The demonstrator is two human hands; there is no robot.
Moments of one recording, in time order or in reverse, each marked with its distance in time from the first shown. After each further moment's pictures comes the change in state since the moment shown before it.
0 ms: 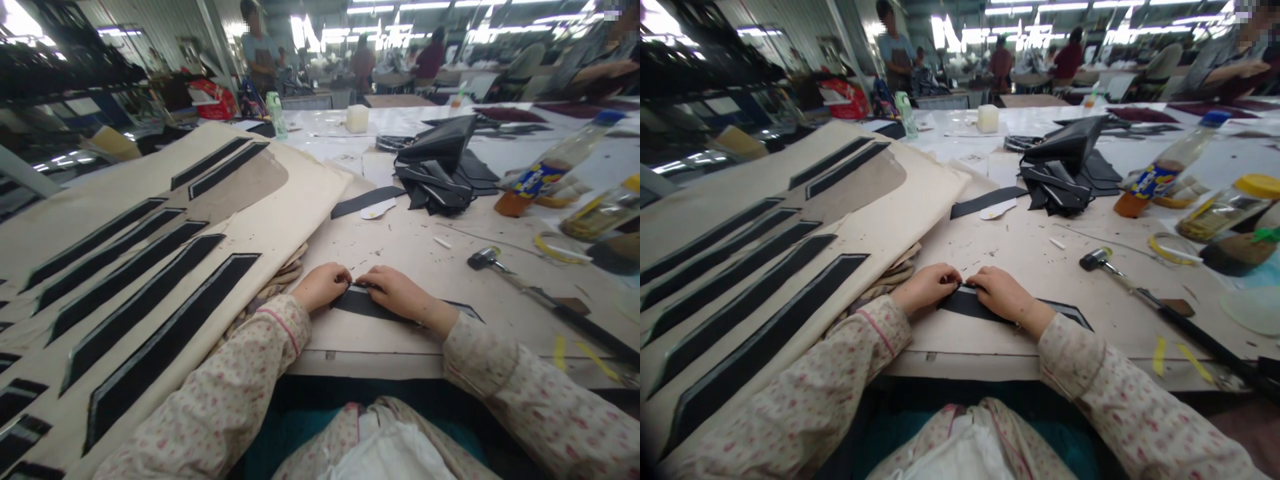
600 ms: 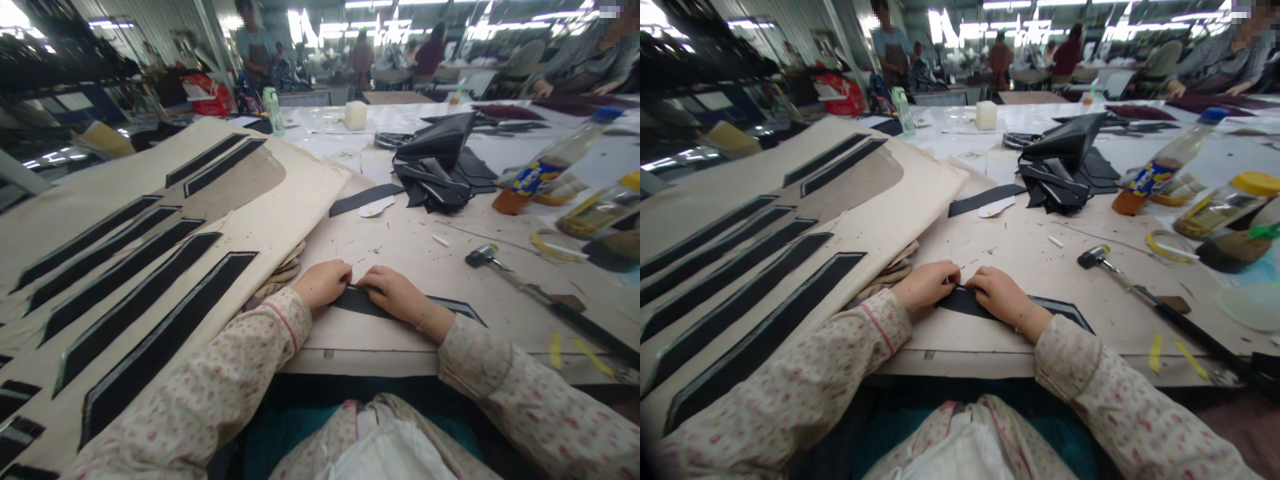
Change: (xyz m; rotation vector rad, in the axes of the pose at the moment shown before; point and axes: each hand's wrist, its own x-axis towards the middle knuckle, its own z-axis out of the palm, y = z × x) left_hand 0.000 0.016 -0.011 0.250 -0.055 0.139; right_hand -0.007 0.001 0.007 0.044 0.085 -0.044
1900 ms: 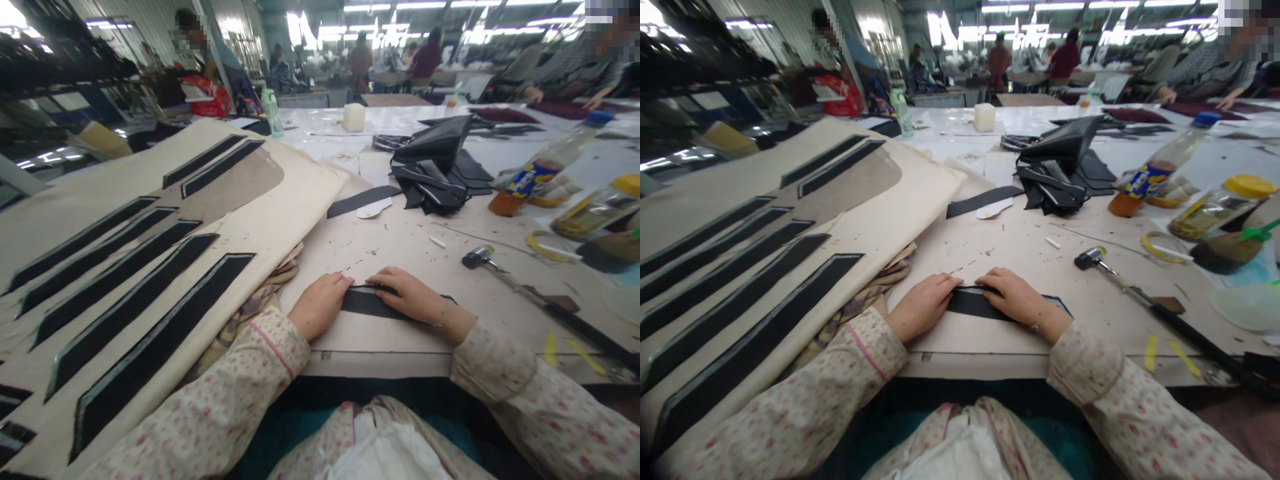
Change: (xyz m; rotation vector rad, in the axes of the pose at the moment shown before) left_hand -0.028 0.012 0.026 0.078 0.181 0.077; right_hand -0.020 0.016 -0.016 0.043 -0.029 -0.011
